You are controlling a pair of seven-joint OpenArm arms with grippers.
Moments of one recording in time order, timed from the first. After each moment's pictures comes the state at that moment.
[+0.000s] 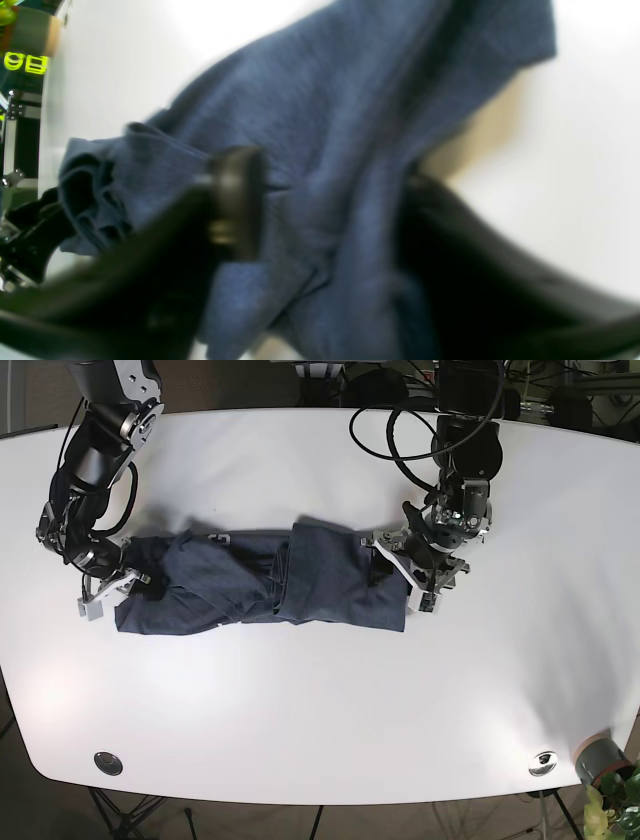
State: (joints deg) left arm 0.8 -2.4 1.5 85.6 -11.1 -13.5 33.5; right arm 17.4 15.0 37.8 52.5 34.6 40.0 -57.7
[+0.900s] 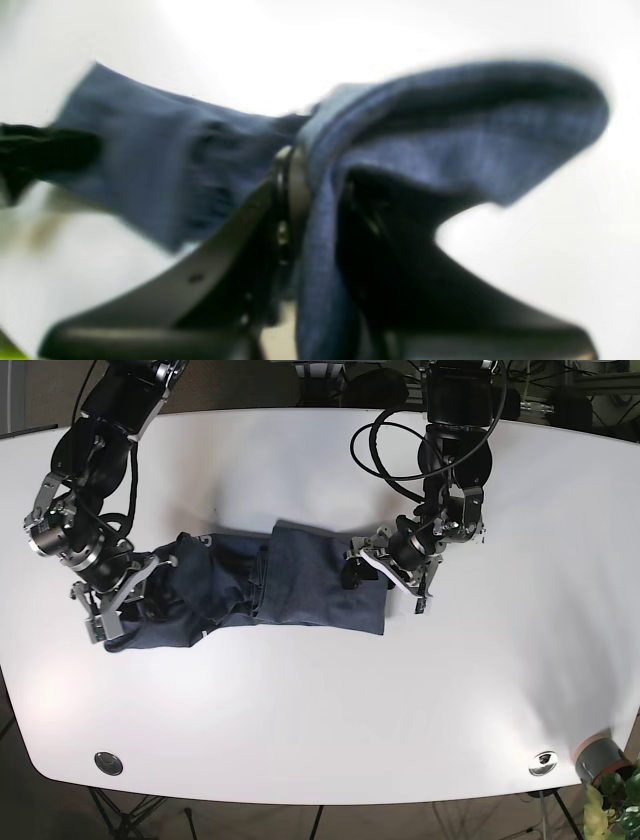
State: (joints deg) left arm -1.8 1.4 -0.6 80.3 -26.7 -12.8 39.5; right arm 4.0 7.3 26.7 109.0 34.3 33.8 -69.2
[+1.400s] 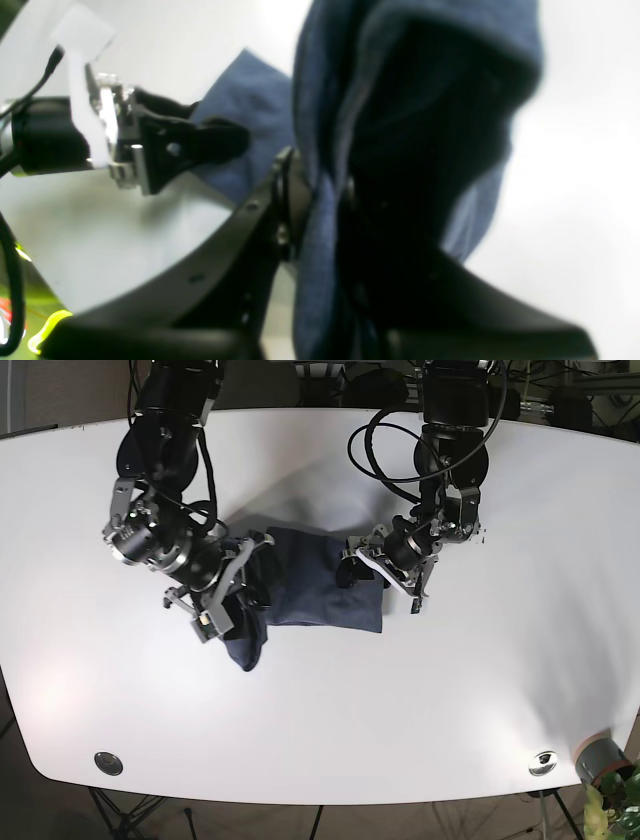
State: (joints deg) left arm -1.8 2.0 -0.5 80.3 -26.7 -12.8 40.2; right arm 3.3 -2.4 10.8 110.4 26.8 34.0 -67.6
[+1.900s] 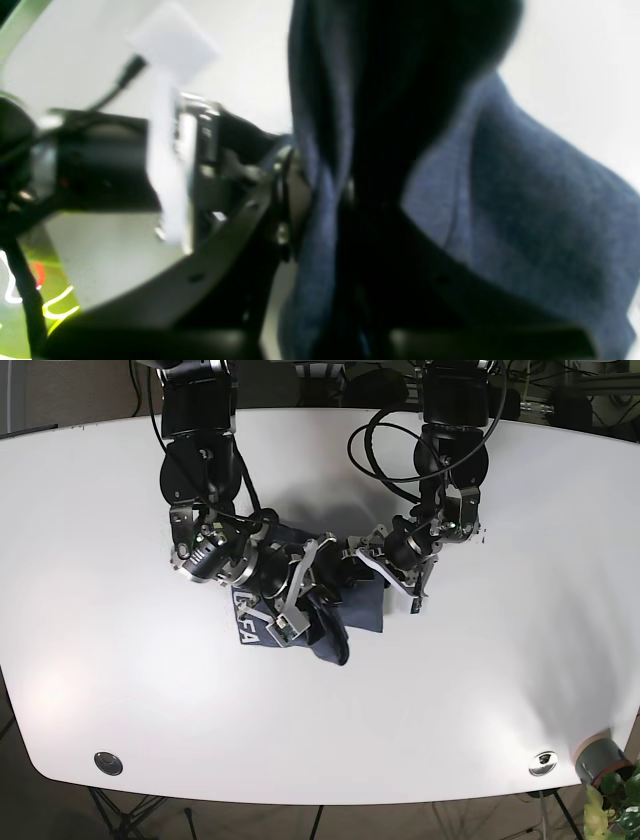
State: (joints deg) left arm -1.8 2.1 -0.5 80.3 -26.7 -12.9 40.2; right arm 7.3 -3.2 -4.8 96.4 22.9 33.5 -53.7
